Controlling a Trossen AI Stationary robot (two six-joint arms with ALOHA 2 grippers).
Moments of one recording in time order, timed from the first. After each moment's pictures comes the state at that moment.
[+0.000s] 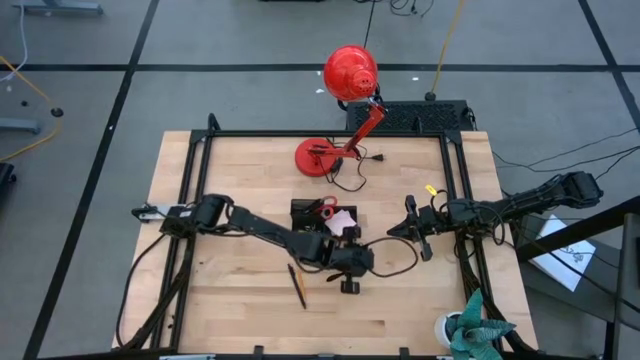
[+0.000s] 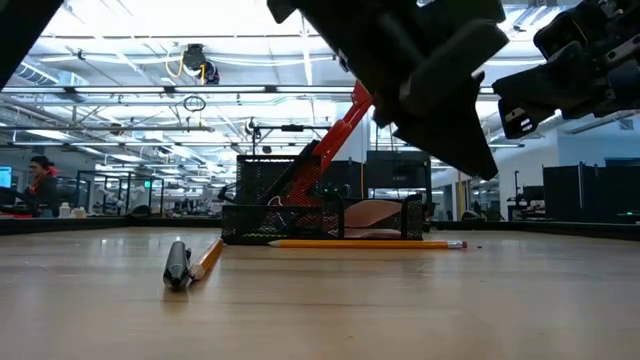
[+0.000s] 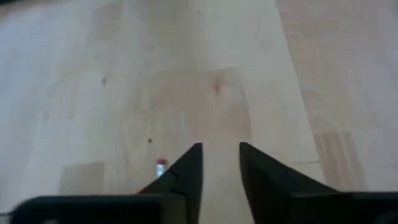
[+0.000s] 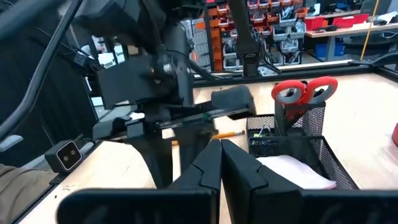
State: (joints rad) left arm -0.26 2.26 1.77 -0.34 -0.26 -0.01; right arm 0.16 0.68 0.02 0.61 -0.03 0.15
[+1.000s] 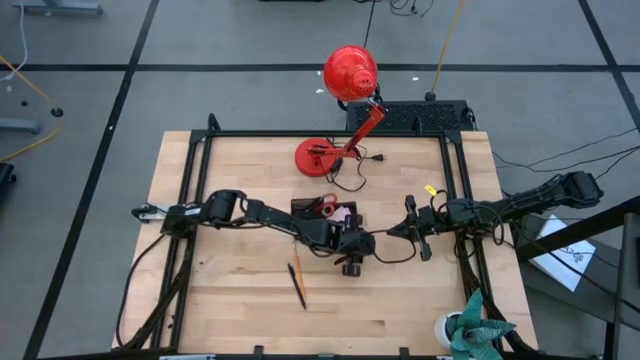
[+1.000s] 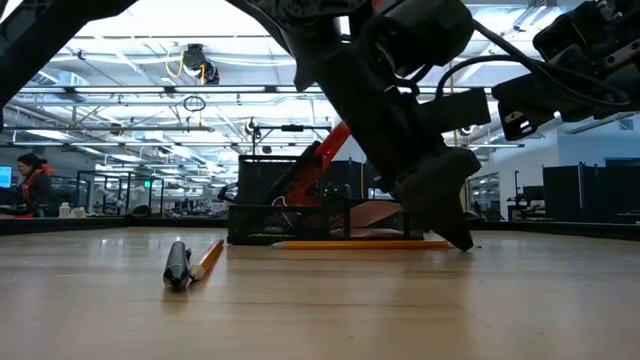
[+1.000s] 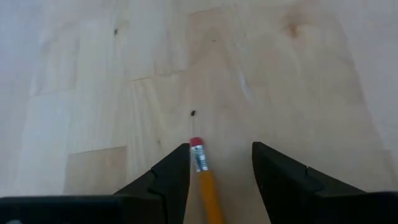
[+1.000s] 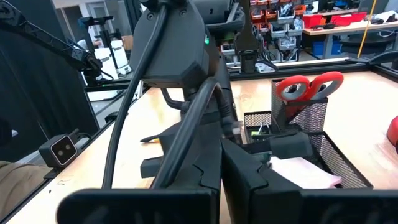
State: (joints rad) left arm -0.14 2.37 1.77 -0.33 -0.22 0.08; right arm 0.16 0.68 0.02 0.60 -0.03 0.14
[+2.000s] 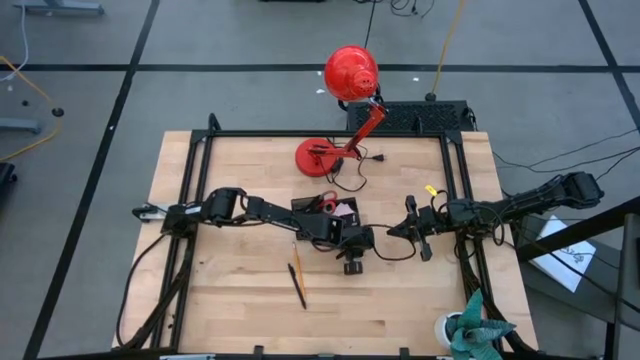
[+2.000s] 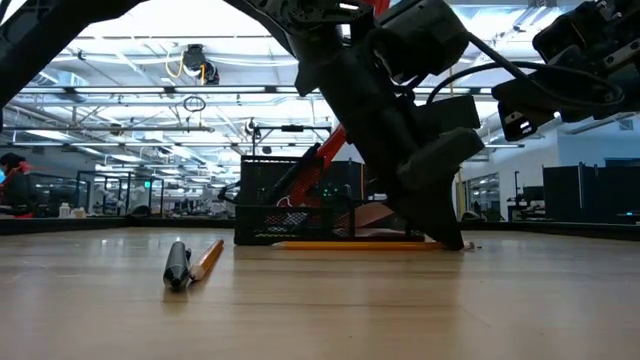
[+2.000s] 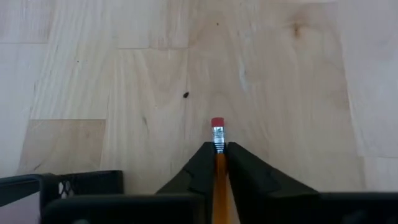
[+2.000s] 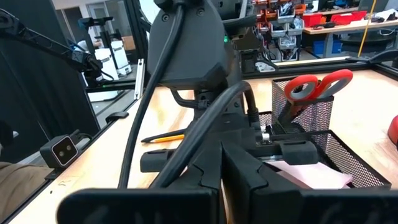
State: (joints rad) left arm -0.13 2.43 1.78 -0.44 -0.05 -0.14; right arm 0.16 0.68 0.02 0.60 -0.03 0.14
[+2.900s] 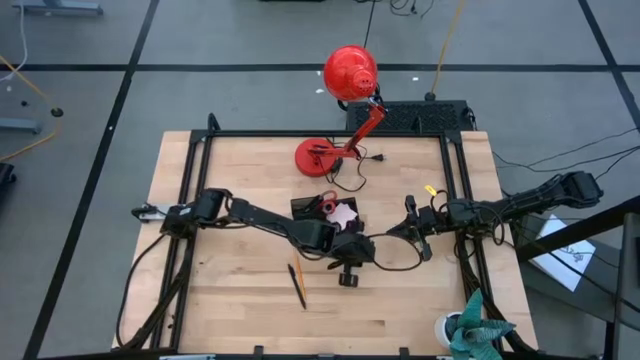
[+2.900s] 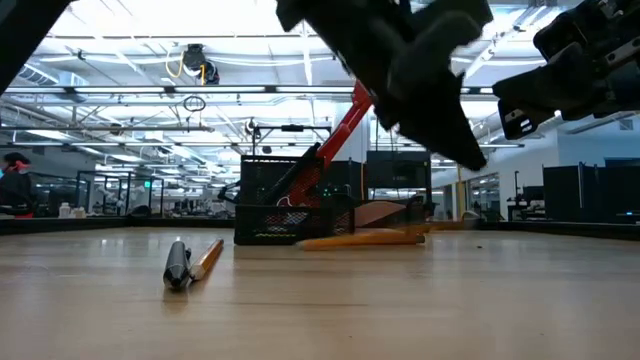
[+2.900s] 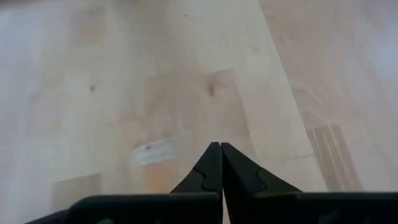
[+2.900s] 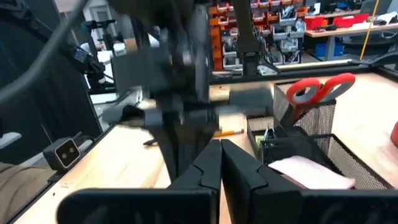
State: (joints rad) left arm -0.20 2.23 1.77 -0.36 -0.10 0.05; right arm 0.16 0.68 0.02 0.61 -0.03 0.14
